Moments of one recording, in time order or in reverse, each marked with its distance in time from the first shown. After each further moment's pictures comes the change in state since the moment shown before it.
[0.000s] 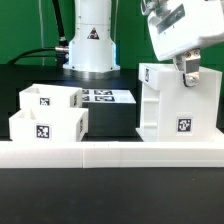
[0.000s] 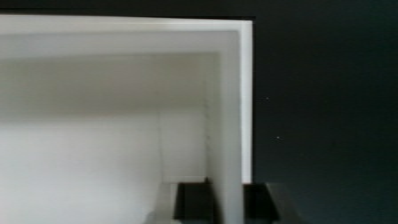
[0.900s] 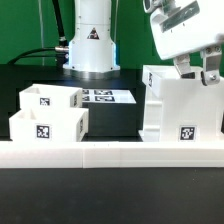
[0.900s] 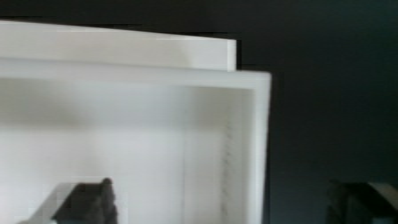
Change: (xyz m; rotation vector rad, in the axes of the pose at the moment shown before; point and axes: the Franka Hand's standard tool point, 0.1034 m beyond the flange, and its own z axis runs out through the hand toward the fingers) arm -0.008 -0.007 -0.002 -0.017 -0.016 -0.077
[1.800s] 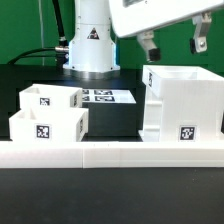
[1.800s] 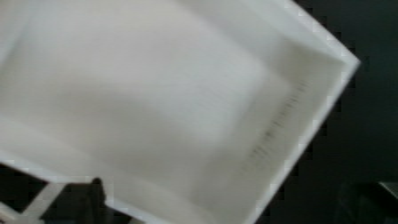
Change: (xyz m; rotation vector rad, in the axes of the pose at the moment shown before) arm 0.025 0.024 -0.043 -0.069 -0.002 -0.658
